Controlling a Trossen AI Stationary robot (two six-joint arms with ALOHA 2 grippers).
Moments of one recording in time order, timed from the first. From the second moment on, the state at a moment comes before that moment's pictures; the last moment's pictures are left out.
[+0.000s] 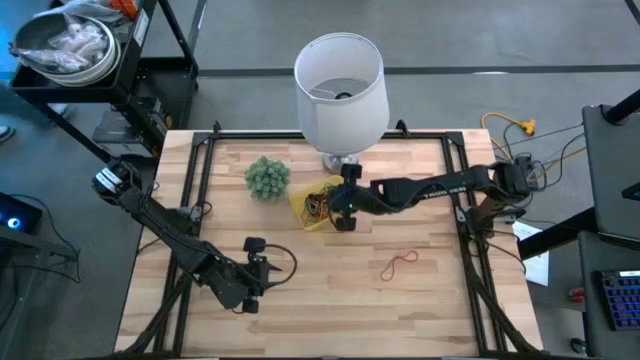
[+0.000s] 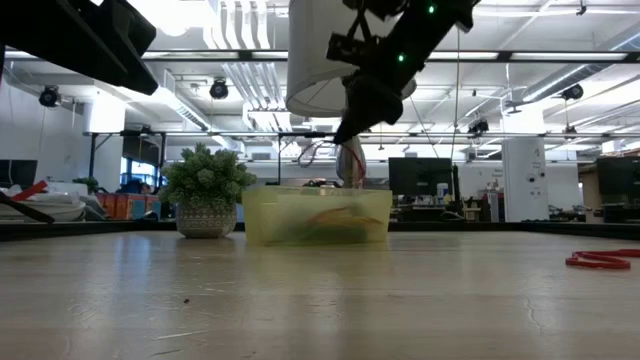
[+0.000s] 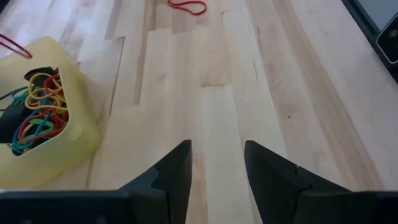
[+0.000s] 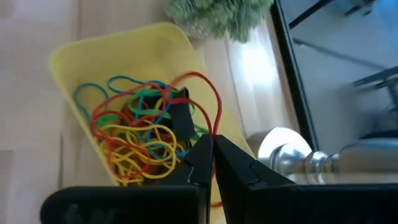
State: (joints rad) left arm -0.72 1.34 0.80 -0.26 -0.58 -0.39; right arm 0.01 1.71 1.22 -0.35 0.45 -0.18
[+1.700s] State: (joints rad) left arm -0.72 1.34 0.79 -0.24 -0.64 -0.36; right arm 0.44 1.58 0.86 -0.80 0.10 0.36
